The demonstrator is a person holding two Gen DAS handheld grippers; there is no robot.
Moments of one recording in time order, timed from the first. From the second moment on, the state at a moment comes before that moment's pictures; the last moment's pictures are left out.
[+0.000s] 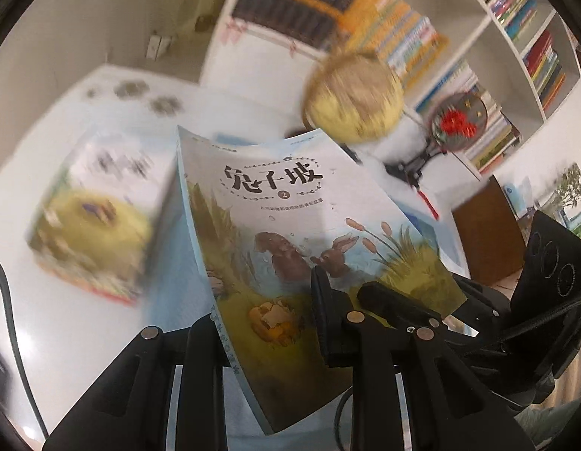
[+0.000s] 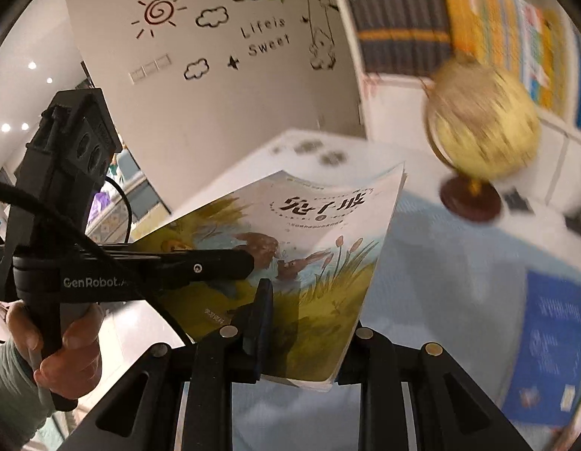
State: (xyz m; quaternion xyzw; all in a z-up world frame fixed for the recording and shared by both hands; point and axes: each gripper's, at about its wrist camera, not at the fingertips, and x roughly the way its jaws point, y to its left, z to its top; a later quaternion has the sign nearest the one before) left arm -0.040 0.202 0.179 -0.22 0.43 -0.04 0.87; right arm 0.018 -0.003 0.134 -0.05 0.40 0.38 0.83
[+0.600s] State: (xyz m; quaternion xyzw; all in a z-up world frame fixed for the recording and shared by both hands) left arm 0.029 0.391 0.102 -0.20 0.49 -0.10 0.85; right arm 0.085 0.185 0.054 -0.01 0.48 0.28 0.83
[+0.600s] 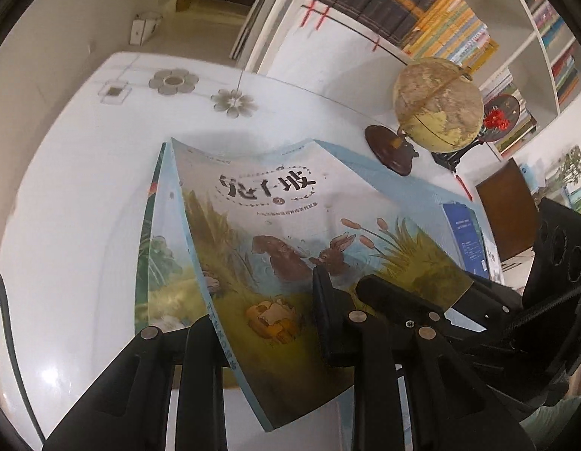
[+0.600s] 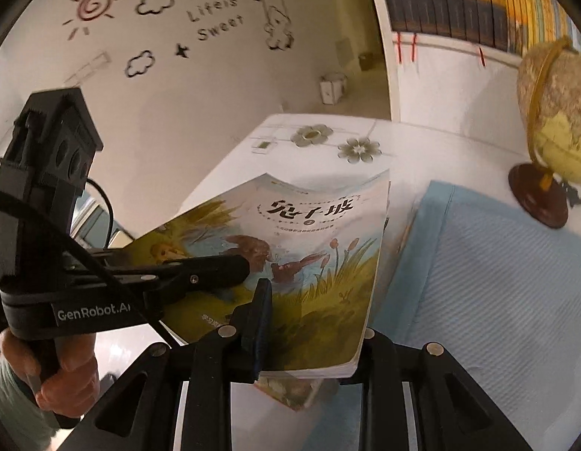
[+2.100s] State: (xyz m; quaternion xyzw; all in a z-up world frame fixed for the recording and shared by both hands) left arm -0.074 0.147 0.117 -0.16 0.50 -0.15 0.84; right arm -0.070 -0.123 0.094 0.06 0.51 0.12 0.85
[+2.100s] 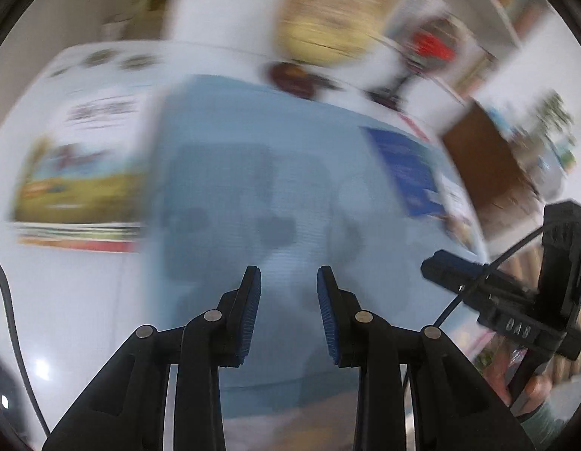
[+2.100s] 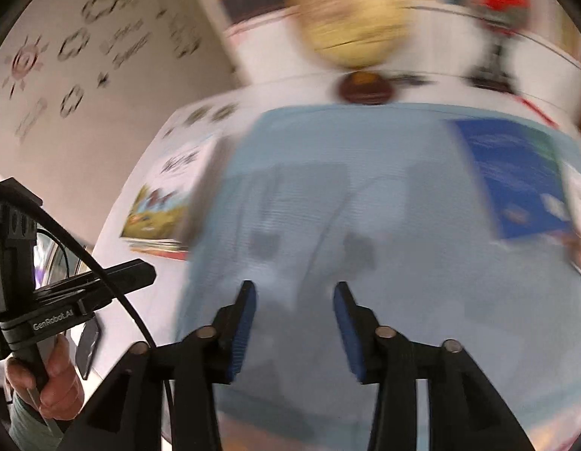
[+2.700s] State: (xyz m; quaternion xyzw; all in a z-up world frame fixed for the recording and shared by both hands) left arm -0.003 -0.175 0.124 -0.11 0.51 -0.25 0.82; right arm -0.117 -0.484 0.111 0.21 0.48 -0.05 0.85
